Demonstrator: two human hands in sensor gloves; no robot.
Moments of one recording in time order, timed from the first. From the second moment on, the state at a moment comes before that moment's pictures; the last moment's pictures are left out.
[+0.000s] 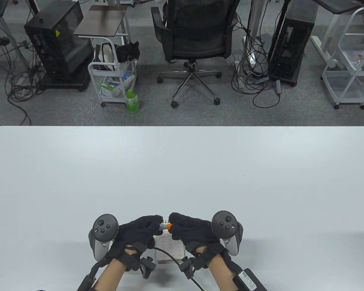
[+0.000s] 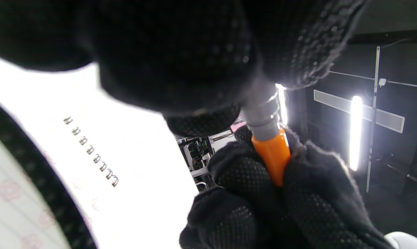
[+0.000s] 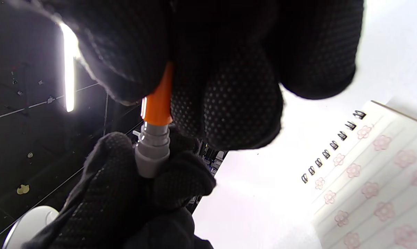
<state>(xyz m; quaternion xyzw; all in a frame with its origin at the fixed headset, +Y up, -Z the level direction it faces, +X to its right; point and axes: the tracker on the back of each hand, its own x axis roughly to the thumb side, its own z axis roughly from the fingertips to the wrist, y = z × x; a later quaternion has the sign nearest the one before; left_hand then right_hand) -0.209 -0.760 -0.282 -0.02 -0.12 0.57 0.81 0.049 -0.748 -0.281 0.12 0.03 0.80 0.59</state>
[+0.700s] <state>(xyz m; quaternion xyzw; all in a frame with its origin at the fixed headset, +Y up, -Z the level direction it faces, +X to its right) -0.203 -0.760 -0.282 -0.03 -0.13 0.54 0.83 0.048 -0.753 -0.281 0.12 0.04 0.79 0.60</state>
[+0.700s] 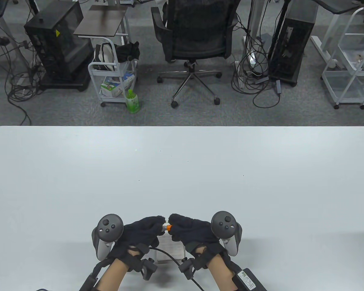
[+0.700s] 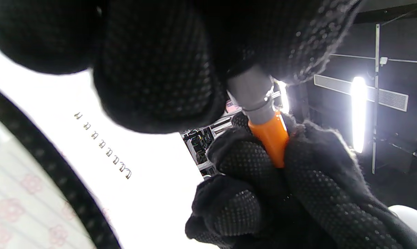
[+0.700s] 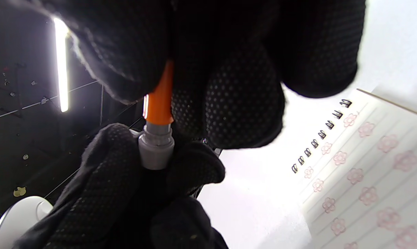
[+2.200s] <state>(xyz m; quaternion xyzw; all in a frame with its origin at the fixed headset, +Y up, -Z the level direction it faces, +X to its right) -0.255 -0.761 -0.280 -0.02 -0.12 0.14 0.98 0.149 -0.715 -0.358 -0.04 0.01 0.99 0.12</state>
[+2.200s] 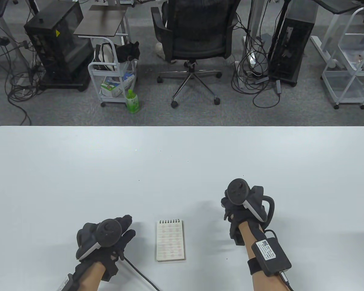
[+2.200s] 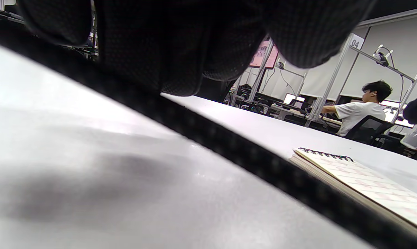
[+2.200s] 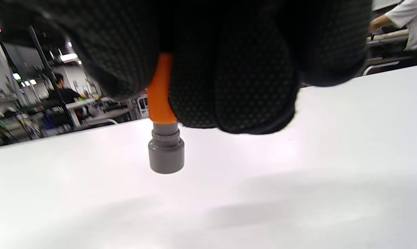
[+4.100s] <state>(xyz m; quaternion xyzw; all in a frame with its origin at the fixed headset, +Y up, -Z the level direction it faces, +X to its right) -0.247 -0.763 -0.278 -0.03 -0.14 0.13 0.98 0.085 -0.754 -0.271 0.19 -0.04 0.98 0.07</state>
